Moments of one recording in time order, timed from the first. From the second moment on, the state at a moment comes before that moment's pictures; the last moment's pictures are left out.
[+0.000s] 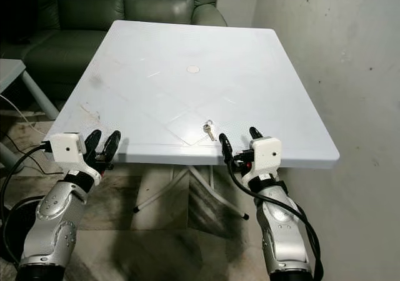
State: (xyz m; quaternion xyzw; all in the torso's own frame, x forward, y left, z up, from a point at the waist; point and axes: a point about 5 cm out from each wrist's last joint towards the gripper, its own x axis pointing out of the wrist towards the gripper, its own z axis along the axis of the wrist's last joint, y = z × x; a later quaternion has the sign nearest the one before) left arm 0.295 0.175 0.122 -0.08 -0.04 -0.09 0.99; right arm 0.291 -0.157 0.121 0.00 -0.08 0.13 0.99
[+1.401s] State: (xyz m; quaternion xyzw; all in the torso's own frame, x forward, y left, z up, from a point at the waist) left arm 0.287 0.170 0.119 -0.07 -0.05 -0.10 0.99; right arm 0.292 -0.174 0.126 -0.07 -0.08 0.15 0.98
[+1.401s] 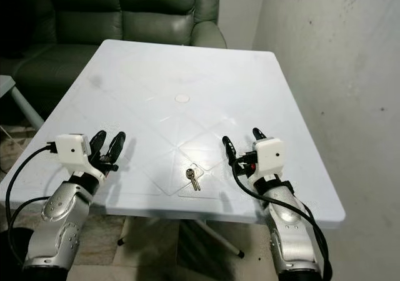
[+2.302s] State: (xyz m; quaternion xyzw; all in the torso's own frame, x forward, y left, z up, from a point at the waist) left arm 0.243 0.126 0.127 -0.10 -0.06 -0.23 0.97; right arm 0.324 -0.139 0.143 -0.14 -0.04 0.39 0.91
